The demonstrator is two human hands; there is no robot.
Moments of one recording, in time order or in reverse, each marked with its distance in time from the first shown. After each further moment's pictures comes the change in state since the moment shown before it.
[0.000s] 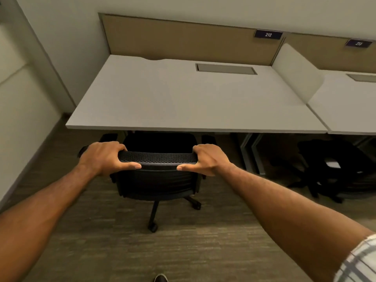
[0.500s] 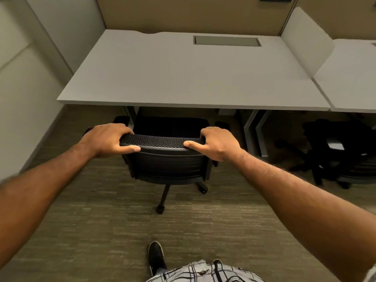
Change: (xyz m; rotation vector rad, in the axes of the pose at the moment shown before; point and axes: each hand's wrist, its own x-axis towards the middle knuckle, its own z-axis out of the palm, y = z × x) left_hand -0.009 0.114 0.006 -0.033 -0.072 0.120; right_hand -0.083 0.097 -0.008 0.137 0.059 -0.003
